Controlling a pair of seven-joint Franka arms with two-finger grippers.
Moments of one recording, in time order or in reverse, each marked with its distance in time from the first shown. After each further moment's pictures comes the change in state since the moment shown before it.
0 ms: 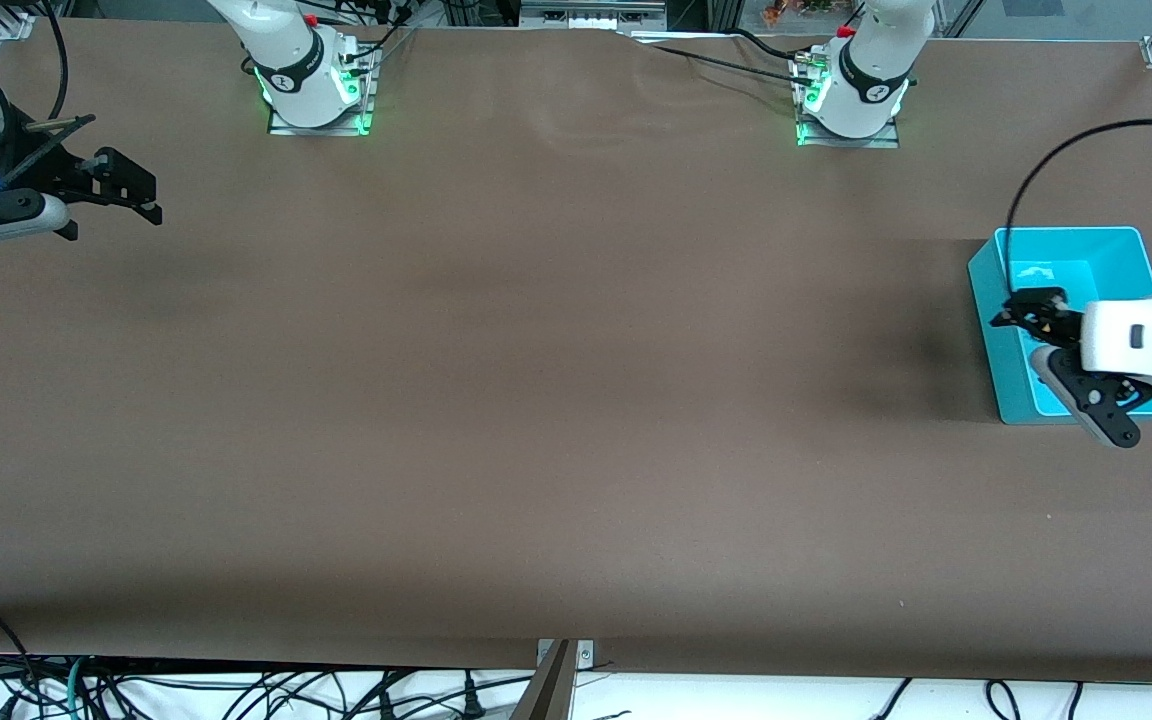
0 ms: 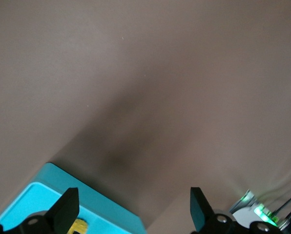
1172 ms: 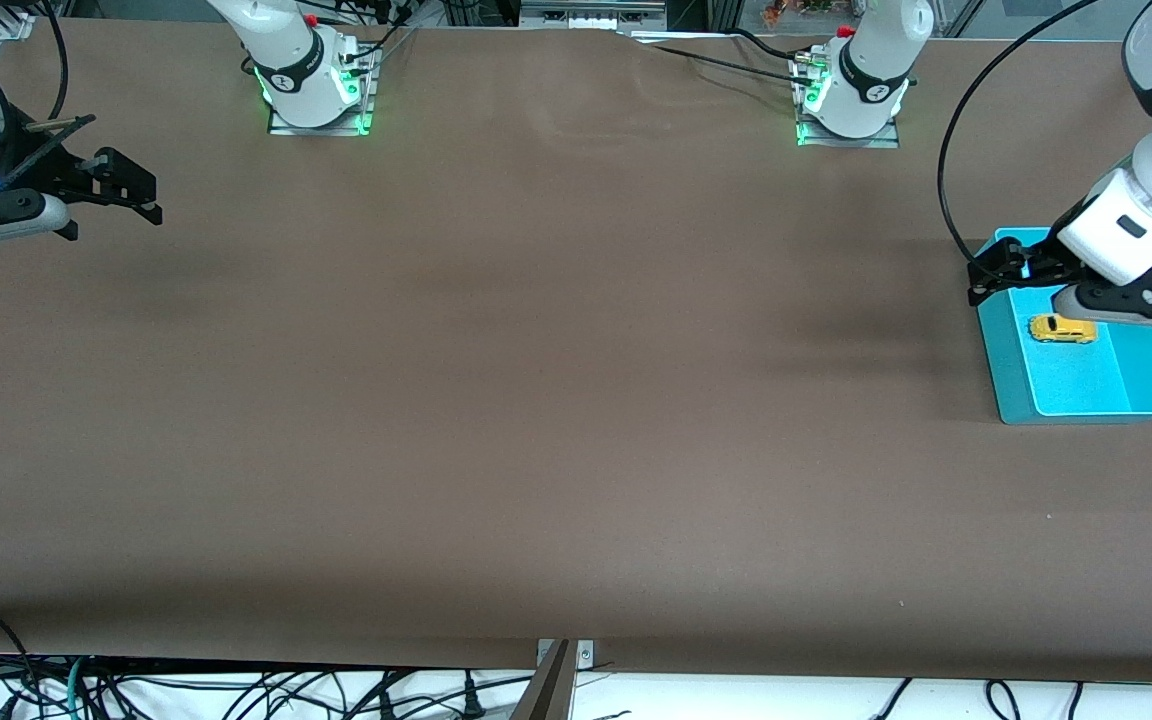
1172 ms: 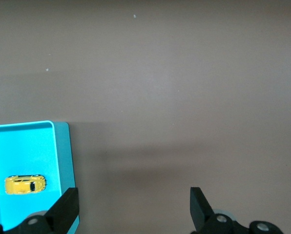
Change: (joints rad) left arm -0.494 -0.533 0.648 -0.481 -0.257 0.407 -0.565; right arm 0.000 0.000 0.000 0.000 0.000 0.000 -0.001
